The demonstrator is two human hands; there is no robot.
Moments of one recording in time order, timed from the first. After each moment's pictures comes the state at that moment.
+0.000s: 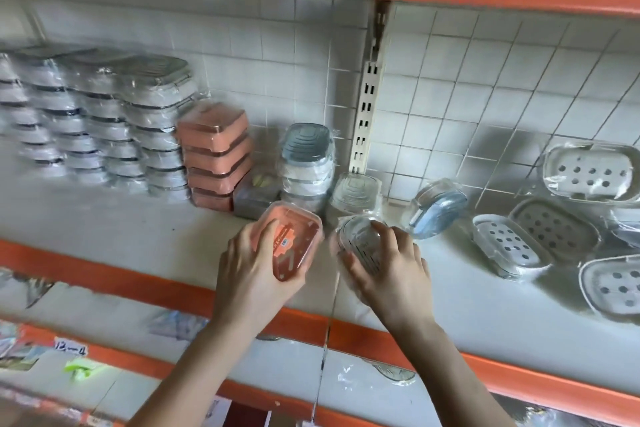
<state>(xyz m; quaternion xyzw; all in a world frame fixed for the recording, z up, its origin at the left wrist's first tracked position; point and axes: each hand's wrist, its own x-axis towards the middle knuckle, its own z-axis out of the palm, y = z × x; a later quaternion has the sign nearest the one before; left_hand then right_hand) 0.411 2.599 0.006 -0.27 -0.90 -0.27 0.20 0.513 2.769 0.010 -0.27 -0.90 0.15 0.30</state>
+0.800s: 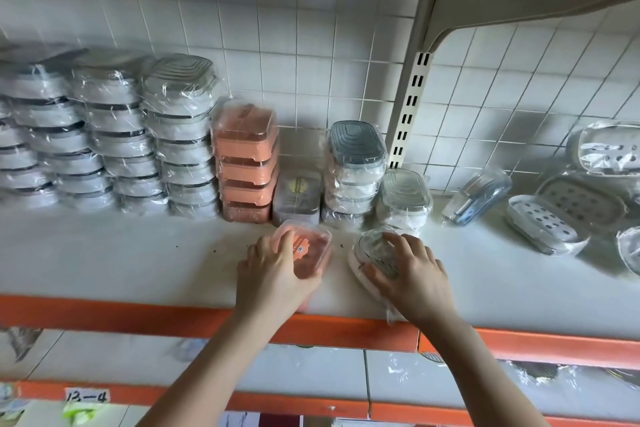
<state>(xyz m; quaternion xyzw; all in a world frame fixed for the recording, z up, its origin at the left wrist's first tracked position) 0.312 2.547 -0.020 -0.30 -0.92 -0.22 0.12 0.454 2.707 -0.010 -0.34 -0.91 0.13 0.20</state>
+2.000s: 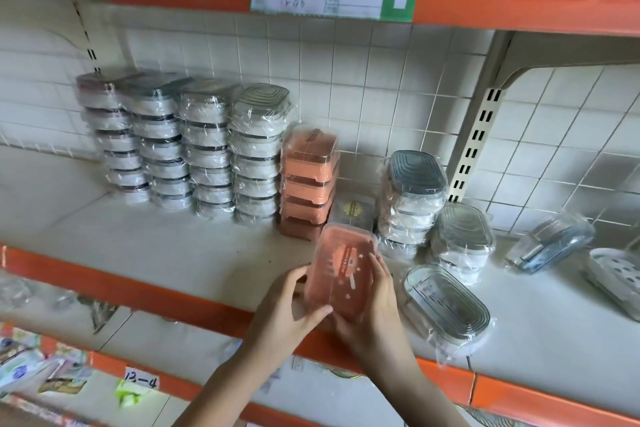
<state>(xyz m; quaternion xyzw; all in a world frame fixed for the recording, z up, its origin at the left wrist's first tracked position) 0.311 2.475 -0.024 -0.34 -0.80 -0.49 0.02 0.390 2.616 -0.033 -0.10 -0.86 0.36 0.35</state>
